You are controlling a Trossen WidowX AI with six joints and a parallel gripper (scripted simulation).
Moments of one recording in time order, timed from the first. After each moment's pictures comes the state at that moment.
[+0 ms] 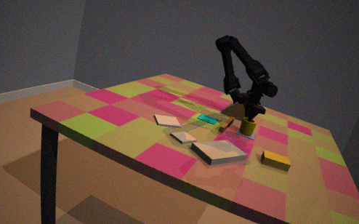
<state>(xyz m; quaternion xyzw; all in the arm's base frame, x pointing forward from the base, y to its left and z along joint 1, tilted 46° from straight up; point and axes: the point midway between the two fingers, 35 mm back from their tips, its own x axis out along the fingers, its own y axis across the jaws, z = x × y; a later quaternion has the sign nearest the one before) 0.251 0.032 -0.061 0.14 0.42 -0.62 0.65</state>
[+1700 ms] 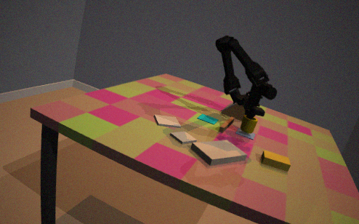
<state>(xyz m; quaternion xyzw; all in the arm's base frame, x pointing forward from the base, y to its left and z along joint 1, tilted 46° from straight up) 0.245 0.024 -0.066 0.13 0.42 -0.62 0.65</state>
